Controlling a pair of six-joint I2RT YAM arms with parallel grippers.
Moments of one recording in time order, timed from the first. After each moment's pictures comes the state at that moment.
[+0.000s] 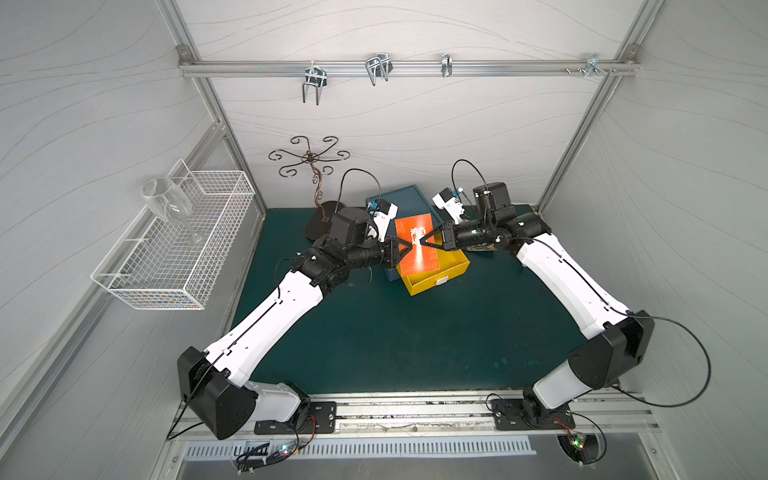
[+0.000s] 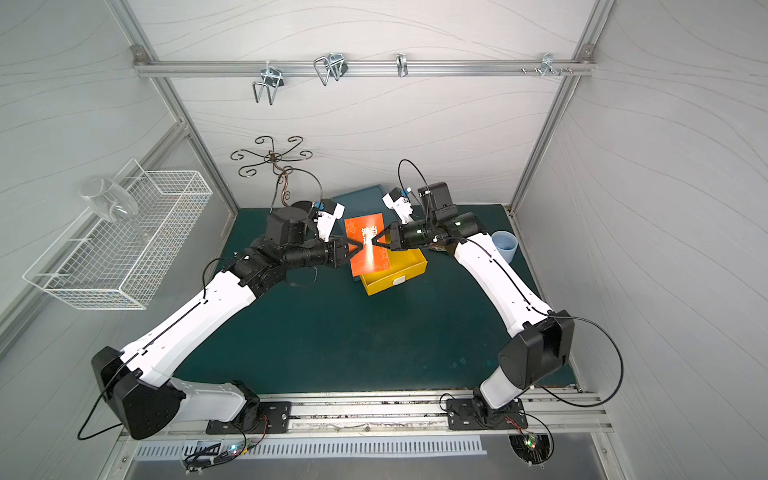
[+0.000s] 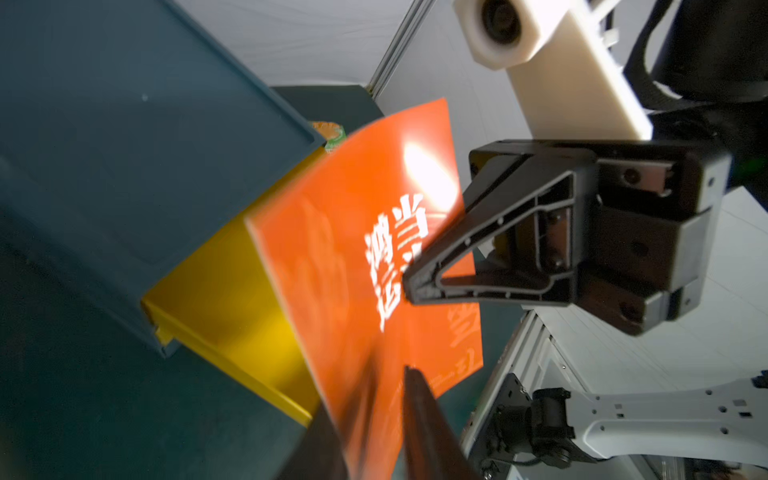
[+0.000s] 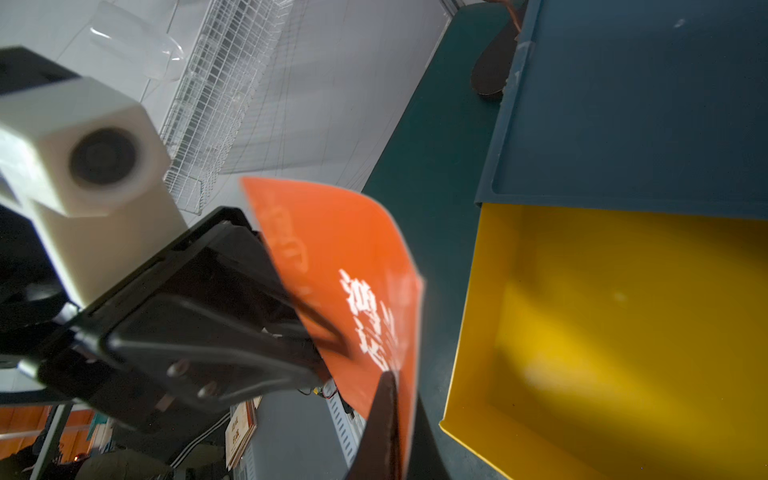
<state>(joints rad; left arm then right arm) -0.56 1.32 1.34 -0.53 0.36 -0.43 0.49 1.58 1.64 -0.75 -0.77 0.32</state>
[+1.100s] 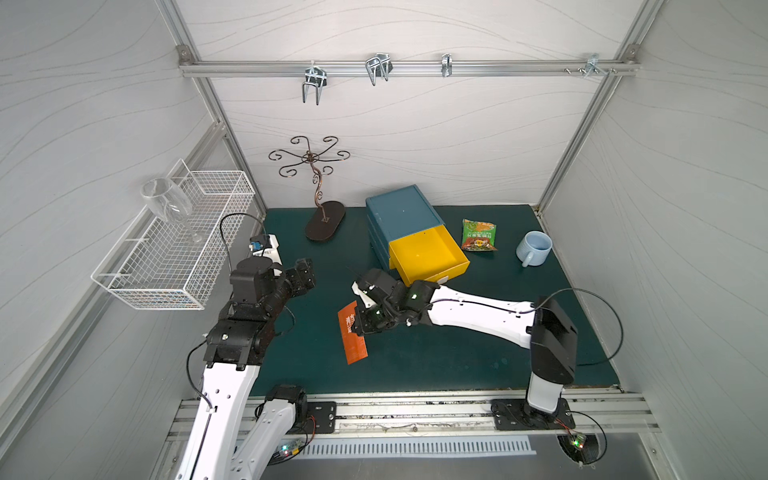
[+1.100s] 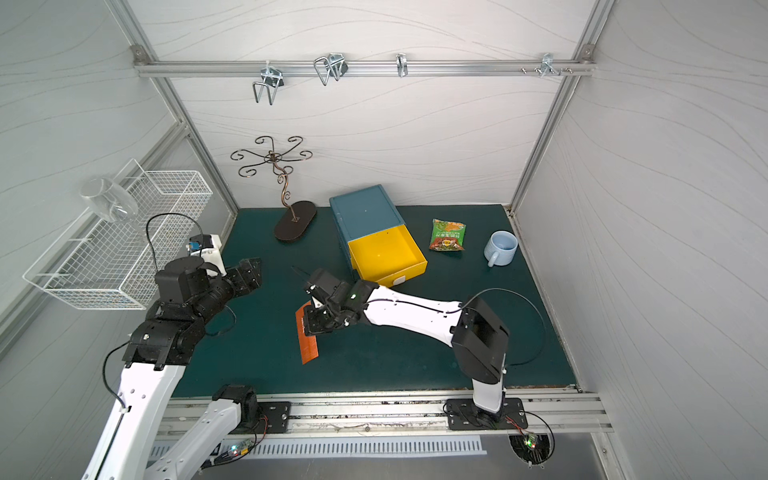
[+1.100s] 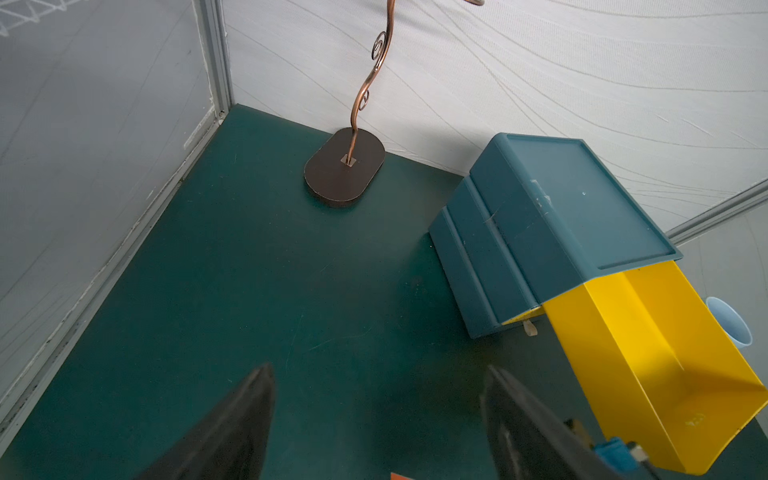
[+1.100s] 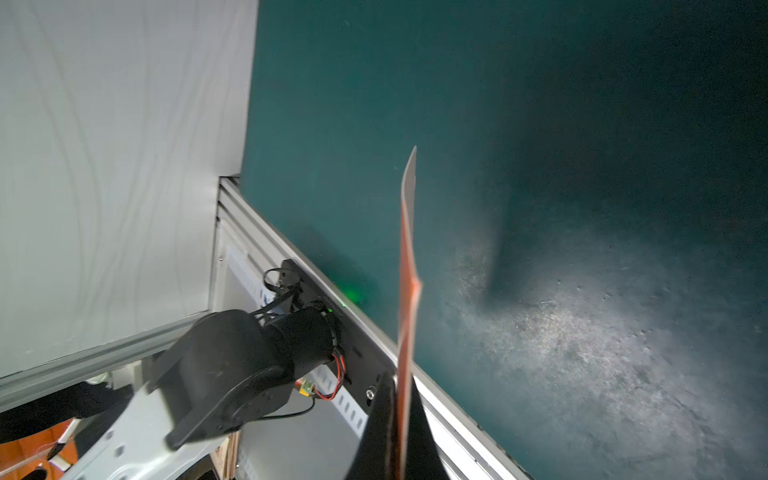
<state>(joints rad) -0.06 0.72 0.99 -0.73 -0.04 -0.34 1.22 1.89 1.52 -0.55 -0.26 0.87</state>
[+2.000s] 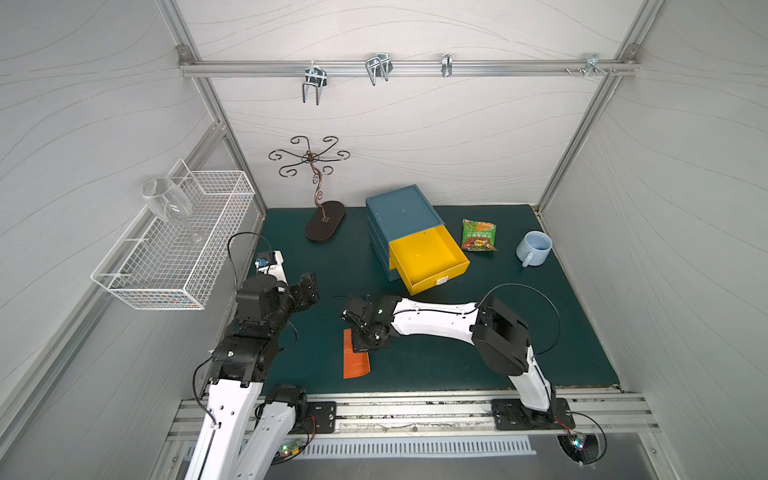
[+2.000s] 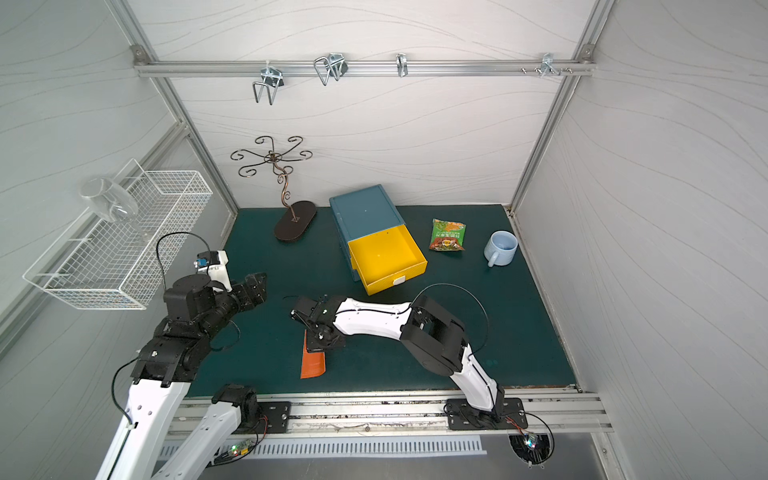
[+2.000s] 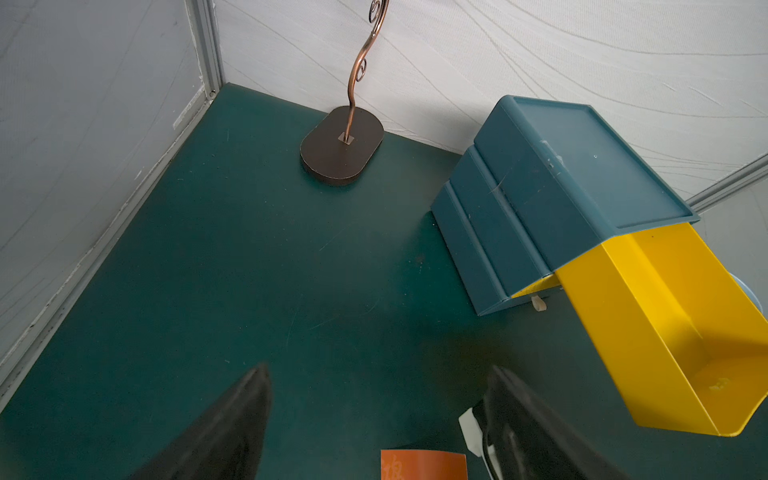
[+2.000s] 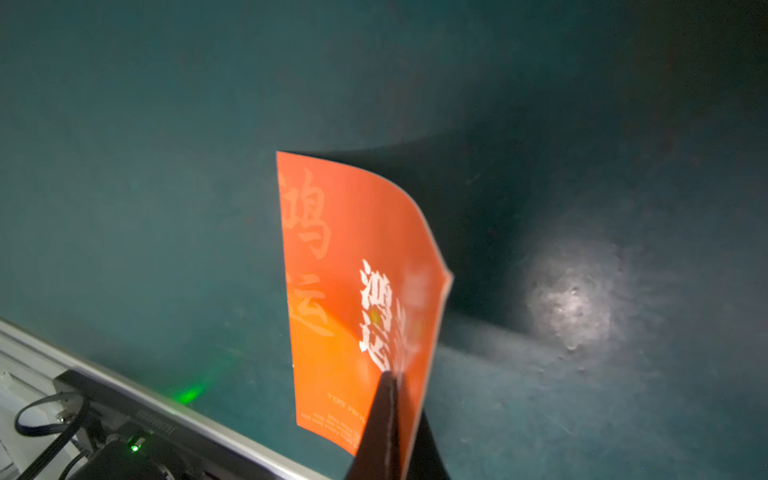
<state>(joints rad) -0.08 0.64 0.85 -0.70 -0.03 -0.33 1.24 2.12 1.62 -0.75 -0.08 1.00</state>
